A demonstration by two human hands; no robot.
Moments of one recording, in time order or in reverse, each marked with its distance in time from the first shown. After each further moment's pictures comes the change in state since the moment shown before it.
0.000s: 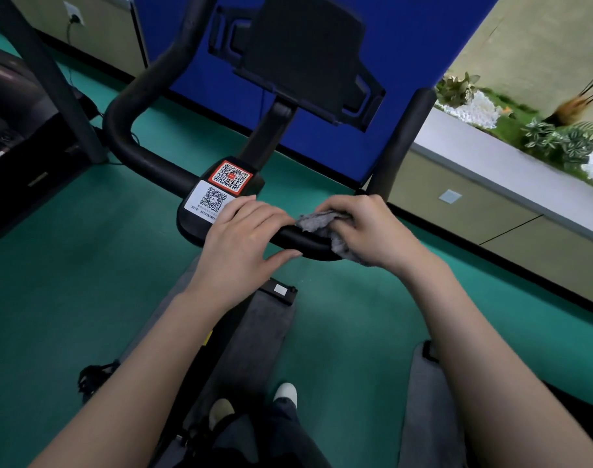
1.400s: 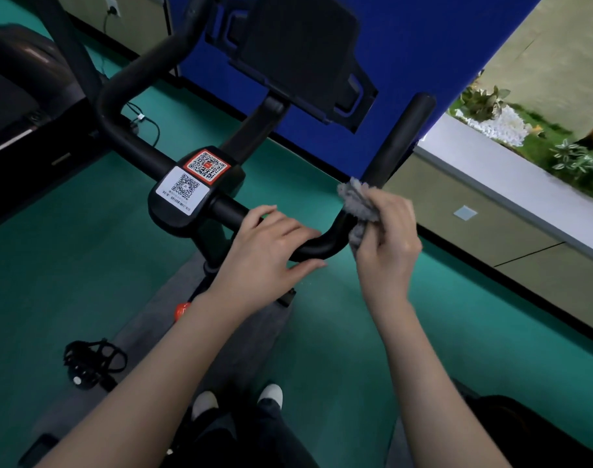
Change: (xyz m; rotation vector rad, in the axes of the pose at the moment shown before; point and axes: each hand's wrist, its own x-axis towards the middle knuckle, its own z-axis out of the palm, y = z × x) left_hand 0.018 0.063 0.031 -0.051 -0.053 -0.102; right_hand -0.028 0.055 0.025 0.126 0.815 -0.138
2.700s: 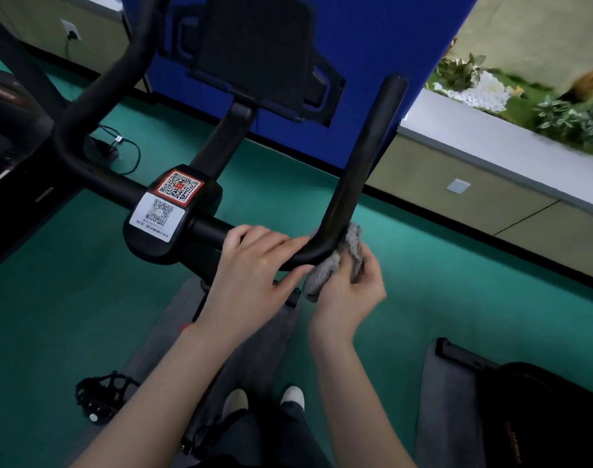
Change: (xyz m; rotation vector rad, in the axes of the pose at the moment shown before) left_hand -0.006 -0.004 0.004 0.020 0.007 0.034; right_hand -0.047 -0.043 0.046 0.504 0.611 1.072
